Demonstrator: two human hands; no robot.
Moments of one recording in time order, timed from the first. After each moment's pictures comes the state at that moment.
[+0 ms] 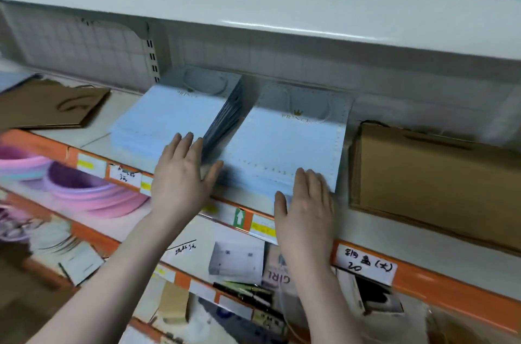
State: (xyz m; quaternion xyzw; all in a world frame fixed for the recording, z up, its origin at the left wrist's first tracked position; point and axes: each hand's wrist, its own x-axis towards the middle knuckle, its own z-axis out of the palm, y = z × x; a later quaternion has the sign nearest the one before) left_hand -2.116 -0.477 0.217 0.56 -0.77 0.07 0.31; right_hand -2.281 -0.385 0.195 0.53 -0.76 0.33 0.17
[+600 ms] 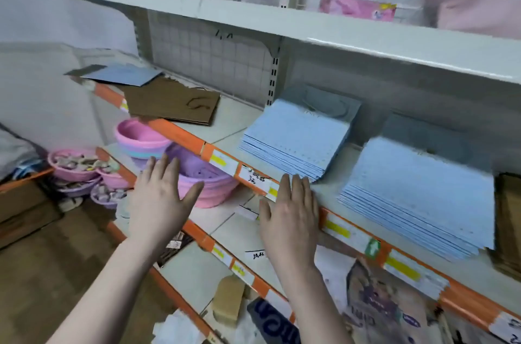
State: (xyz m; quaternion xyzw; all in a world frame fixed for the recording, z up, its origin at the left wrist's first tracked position) left_hand -1.876 -0.459 0.189 0.70 -0.63 0.08 0.32; right_hand -2.068 -0.438 0.192 0.65 -0.69 0.28 0.13
